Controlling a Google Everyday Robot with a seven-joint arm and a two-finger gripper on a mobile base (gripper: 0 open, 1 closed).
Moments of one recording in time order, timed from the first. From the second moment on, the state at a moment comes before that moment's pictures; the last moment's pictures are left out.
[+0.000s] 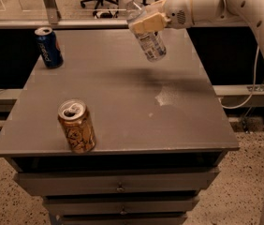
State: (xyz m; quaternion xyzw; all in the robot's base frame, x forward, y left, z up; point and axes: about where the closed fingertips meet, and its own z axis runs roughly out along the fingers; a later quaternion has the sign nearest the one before) arm 0.716 -0.052 0.993 -0.48 0.65 0.28 0.52
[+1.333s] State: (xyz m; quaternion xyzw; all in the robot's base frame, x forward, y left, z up) arm 0.700 -0.092 0.965 -0.38 0.56 0.40 0.62
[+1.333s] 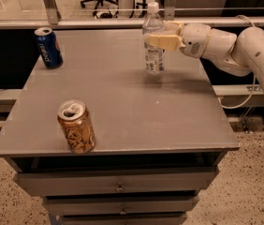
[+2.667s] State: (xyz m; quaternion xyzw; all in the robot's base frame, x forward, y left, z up) arm 0.691 -0.106 0.949 -0.37 0.53 0.42 0.64
